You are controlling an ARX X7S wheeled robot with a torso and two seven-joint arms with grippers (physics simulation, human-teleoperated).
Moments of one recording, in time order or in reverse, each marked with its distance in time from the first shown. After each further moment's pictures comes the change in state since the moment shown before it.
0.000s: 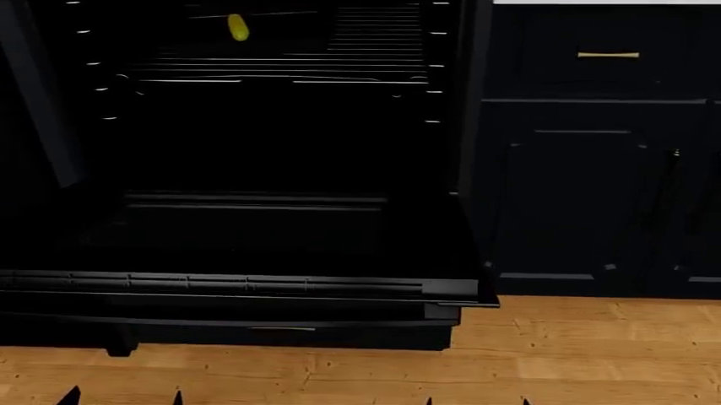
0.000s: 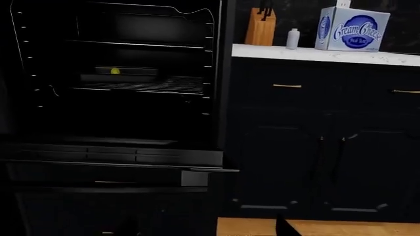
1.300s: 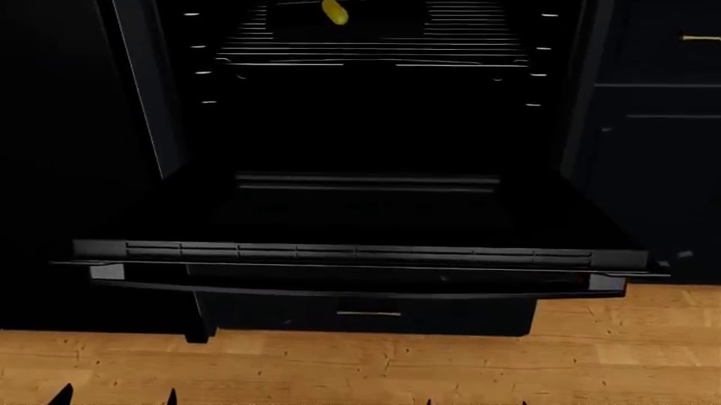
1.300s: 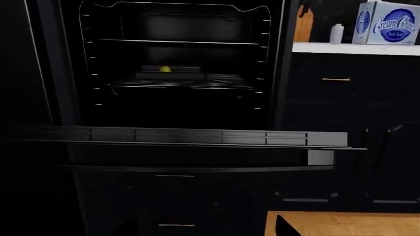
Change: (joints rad) left arm -0.006 -0.062 0.067 -0.005 -0.031 0.028 -0.078; right arm 0.007 0.052 -0.061 0.027 0.077 -0.039 0.045
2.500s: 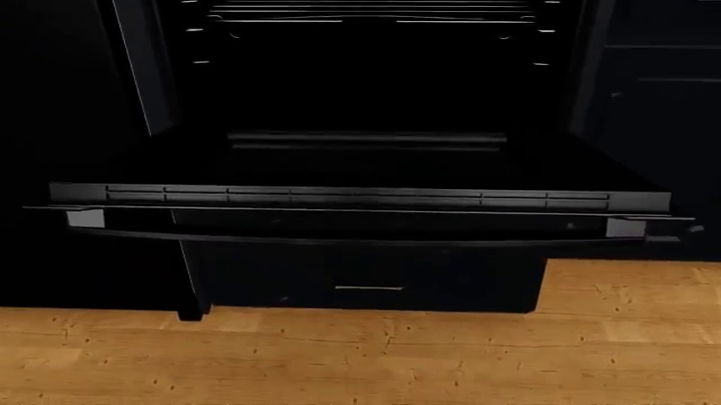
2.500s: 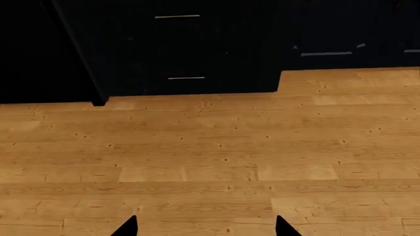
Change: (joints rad) left arm 0.054 -0.093 0.106 -0.145 0.018 -0.127 0.033; right arm -0.086 0.021 -0.034 0.269 0.141 0.082 -0.058
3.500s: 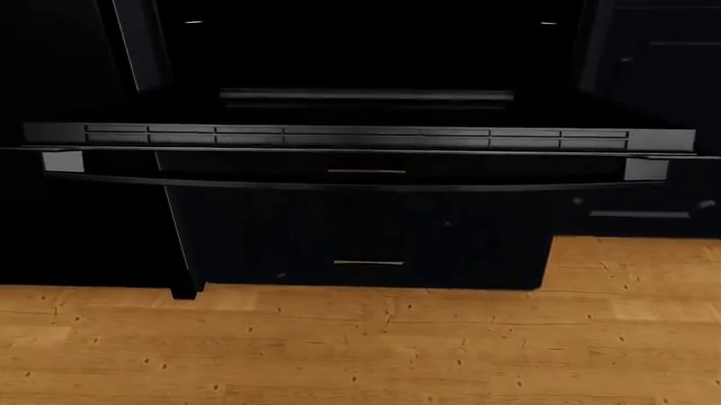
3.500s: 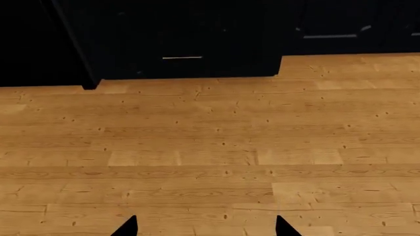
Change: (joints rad) left arm 0.001 -0.018 0.024 0.003 -0.014 -0.010 -0.012; right arm -0.014 0.021 -0.024 -0.001 0.016 -0.013 0.020
